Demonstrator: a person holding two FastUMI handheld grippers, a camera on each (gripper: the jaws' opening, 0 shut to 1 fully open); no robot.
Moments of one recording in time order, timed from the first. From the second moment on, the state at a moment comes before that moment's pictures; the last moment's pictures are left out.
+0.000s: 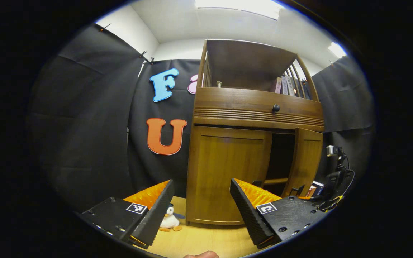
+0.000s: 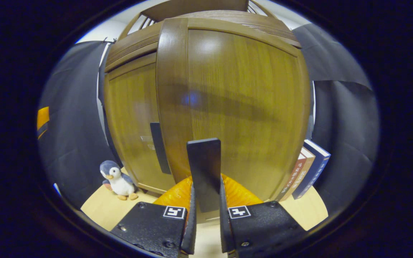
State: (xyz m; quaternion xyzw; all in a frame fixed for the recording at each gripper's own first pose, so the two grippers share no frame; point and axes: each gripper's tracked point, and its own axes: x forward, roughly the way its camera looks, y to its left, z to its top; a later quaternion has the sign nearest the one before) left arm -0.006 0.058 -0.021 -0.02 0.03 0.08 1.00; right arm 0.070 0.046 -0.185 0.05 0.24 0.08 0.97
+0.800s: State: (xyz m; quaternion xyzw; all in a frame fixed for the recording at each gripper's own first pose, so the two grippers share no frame) left arm 0.028 0.002 -0.042 -0.01 0.07 -0.01 1.00; right arm -0.003 -0.028 -0.178 0.05 0.24 0.03 0.97
